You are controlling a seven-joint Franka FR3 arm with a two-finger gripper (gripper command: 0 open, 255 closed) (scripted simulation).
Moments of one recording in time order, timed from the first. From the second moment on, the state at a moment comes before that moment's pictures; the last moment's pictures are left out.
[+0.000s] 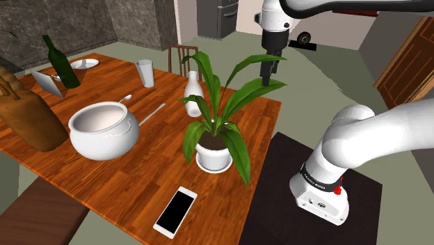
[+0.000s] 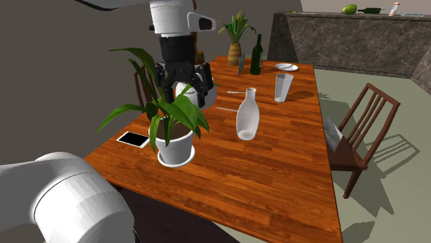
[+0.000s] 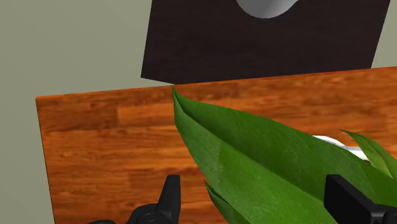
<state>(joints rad) -0.02 -0.81 0.07 -2.43 -0.07 1.55 -0.17</state>
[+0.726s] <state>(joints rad) -0.03 -0.46 0.05 -2.26 -0.06 1.75 -0.17</state>
